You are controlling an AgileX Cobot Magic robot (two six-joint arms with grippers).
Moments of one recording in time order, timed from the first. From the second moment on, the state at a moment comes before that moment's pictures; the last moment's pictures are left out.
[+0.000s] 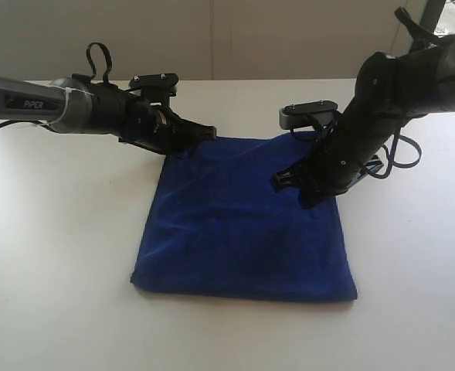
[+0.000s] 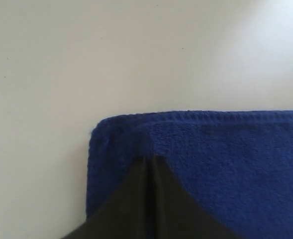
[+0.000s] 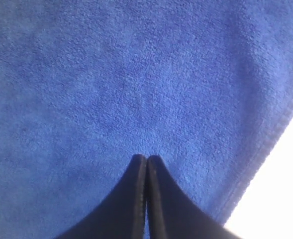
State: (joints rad) left arm -0.49 2.25 -1.58 0.06 0.17 -0.39; right arm 0.17 1.93 -1.24 0.28 0.72 -0.26
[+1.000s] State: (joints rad) left arm -0.46 2.24 -1.60 0.06 0.22 -0.31; right arm 0.17 1.93 -1.24 0.28 0.72 -0.26
